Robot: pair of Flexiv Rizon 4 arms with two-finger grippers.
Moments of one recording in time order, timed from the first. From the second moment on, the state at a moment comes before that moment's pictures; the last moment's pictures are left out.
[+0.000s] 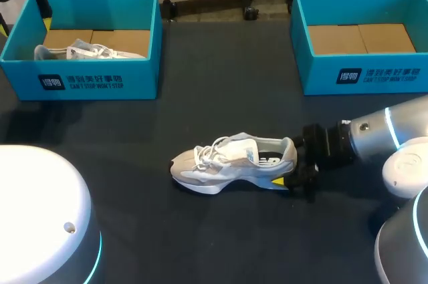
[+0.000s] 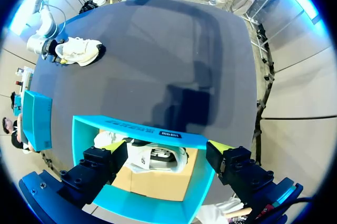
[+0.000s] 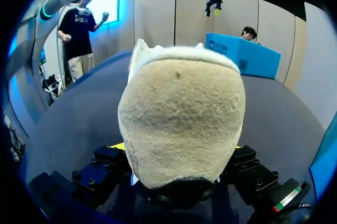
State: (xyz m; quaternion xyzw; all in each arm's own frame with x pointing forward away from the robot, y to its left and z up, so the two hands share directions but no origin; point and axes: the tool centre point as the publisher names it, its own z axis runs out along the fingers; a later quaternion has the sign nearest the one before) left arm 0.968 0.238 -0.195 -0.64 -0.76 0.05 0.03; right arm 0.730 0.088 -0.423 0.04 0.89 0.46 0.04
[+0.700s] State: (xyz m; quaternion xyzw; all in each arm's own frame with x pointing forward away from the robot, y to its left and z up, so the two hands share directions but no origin) left arm 0.959 0.194 -0.198 -0.41 -0.91 0.01 0.04; right arm 0.730 0.088 -0.423 0.04 0.89 0.46 0.04
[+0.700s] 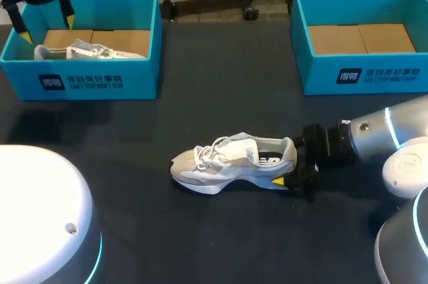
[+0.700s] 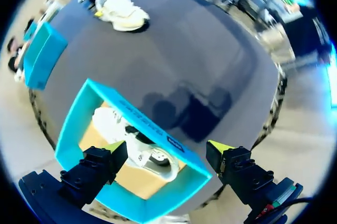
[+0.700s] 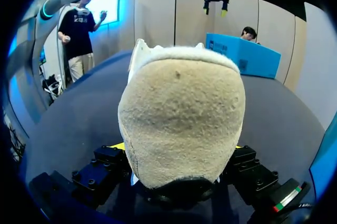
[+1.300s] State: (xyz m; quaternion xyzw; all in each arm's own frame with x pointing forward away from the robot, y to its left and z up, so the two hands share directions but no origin) left arm 0.960 0.181 -0.199 -0.25 -0.97 0.01 0.03; right arm 0.730 0.088 -0.423 0.04 0.89 0.46 0.04
